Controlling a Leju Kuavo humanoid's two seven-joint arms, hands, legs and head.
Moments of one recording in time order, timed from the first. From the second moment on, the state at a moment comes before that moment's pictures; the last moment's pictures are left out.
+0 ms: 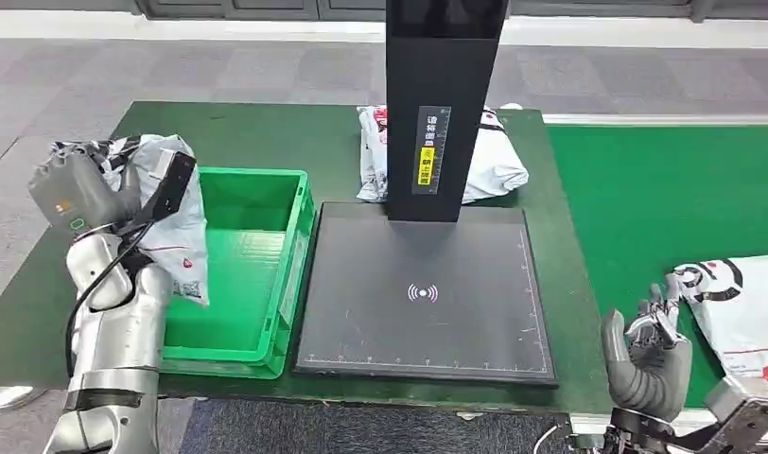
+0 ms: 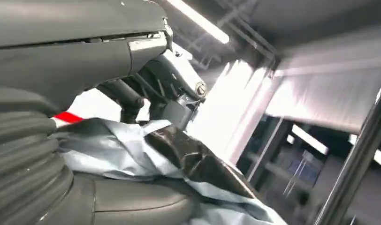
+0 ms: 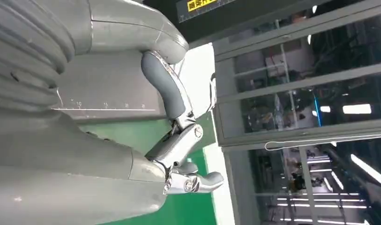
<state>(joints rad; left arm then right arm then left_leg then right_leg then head) -0.55 -0.06 0.19 -1.12 -1.51 0.61 0.09 0.25 0.24 -0.18 -1.84 -0.04 -0.03 -0.33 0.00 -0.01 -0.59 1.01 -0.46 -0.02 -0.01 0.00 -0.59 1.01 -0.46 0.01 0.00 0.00</state>
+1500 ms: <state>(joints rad) -0.50 -0.16 -0.04 -1.02 -0.49 0.00 -0.40 0.22 0.20 -0.21 -1.77 -0.02 -0.02 -0.29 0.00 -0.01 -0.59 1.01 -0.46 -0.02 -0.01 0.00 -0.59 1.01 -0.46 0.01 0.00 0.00</state>
